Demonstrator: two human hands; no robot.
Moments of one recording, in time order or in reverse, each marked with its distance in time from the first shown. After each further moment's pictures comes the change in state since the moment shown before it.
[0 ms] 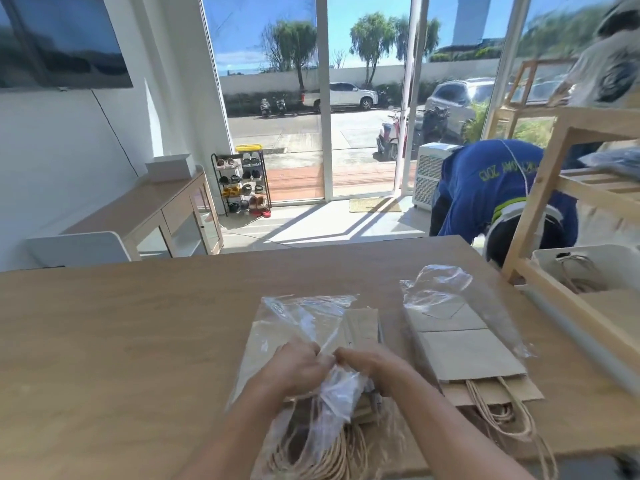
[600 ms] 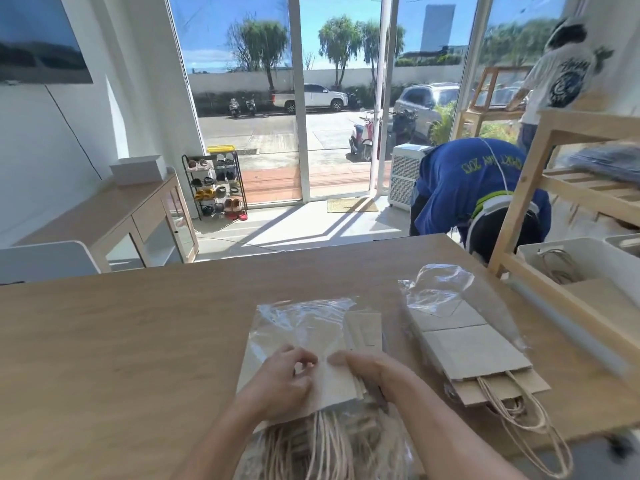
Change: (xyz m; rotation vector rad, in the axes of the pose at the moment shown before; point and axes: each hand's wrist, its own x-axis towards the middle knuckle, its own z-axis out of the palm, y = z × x) left_hand -0.003 -0.054 -0.014 -0.171 0.029 0.285; right_hand 0.010 -0.007 0.015 0.361 -0.044 0.080
